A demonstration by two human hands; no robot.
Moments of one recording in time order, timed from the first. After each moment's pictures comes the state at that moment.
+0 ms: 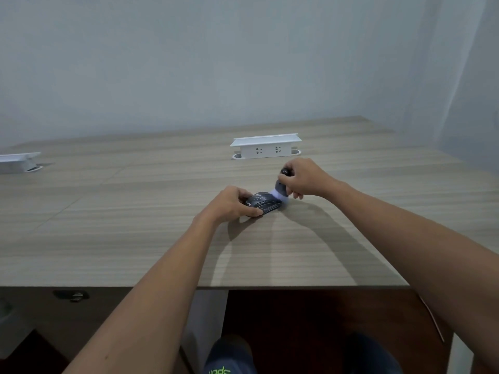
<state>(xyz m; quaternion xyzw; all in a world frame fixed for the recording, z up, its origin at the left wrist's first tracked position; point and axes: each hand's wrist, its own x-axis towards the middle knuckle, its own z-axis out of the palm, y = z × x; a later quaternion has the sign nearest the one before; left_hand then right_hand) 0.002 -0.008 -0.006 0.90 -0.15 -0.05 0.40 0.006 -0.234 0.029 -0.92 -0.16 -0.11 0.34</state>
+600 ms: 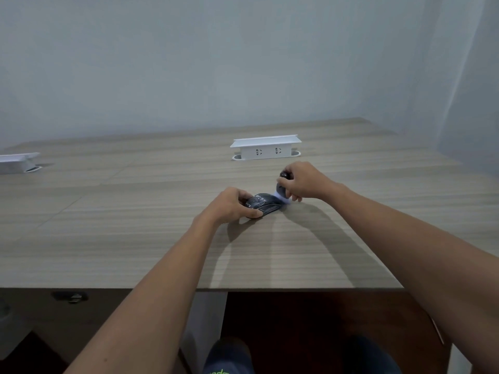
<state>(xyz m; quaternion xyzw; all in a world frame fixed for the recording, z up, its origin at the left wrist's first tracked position) 0.001 -0.009 -0.004 0.90 -0.15 -0.05 0.40 0.011 -0.233 0.024 -0.93 -0.15 -0.10 0.32</state>
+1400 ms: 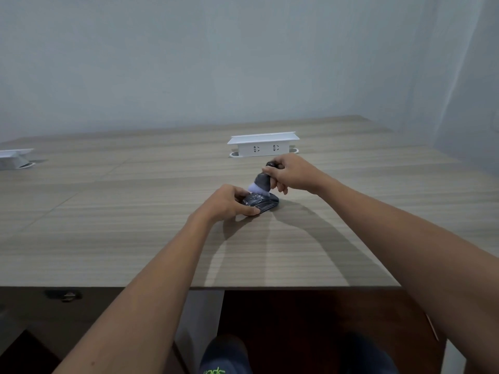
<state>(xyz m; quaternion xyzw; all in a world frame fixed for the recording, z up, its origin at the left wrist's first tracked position) 0.006 -0.007 -0.009 0.90 -0.15 -0.05 0.41 0.013 -0.219 0.035 -0.90 -0.18 -0.07 0.40</state>
